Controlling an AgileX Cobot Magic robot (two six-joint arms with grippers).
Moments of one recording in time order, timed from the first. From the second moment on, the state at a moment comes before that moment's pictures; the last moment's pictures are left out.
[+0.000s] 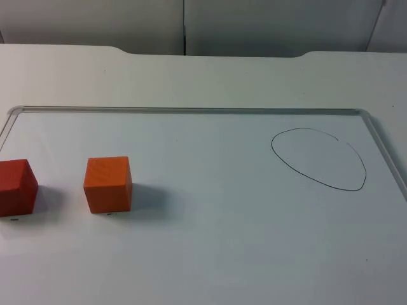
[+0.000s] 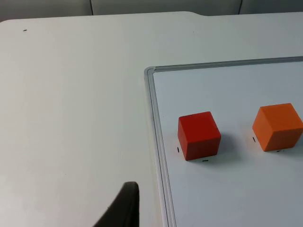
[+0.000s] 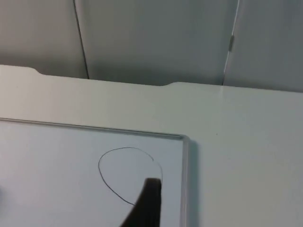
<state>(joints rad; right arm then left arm) 0.02 0.36 -0.79 0.14 0.92 -0.17 -0.02 0.00 -0.51 -0.04 1.09 0.03</state>
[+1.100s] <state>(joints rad) 0.71 1.80 -1.64 0.09 0.96 -0.26 -0.02 0.00 -0.51 -0.04 1.09 0.03</state>
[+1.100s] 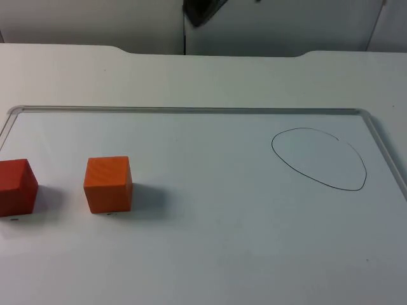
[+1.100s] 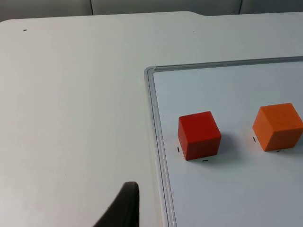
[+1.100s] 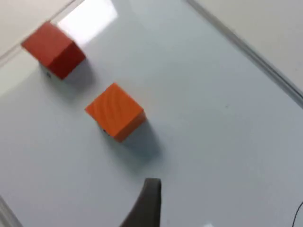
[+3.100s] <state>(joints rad) 0.82 2.43 -2.07 0.26 1.02 -0.89 -0.02 0.00 -0.51 -0.04 1.09 0.03</state>
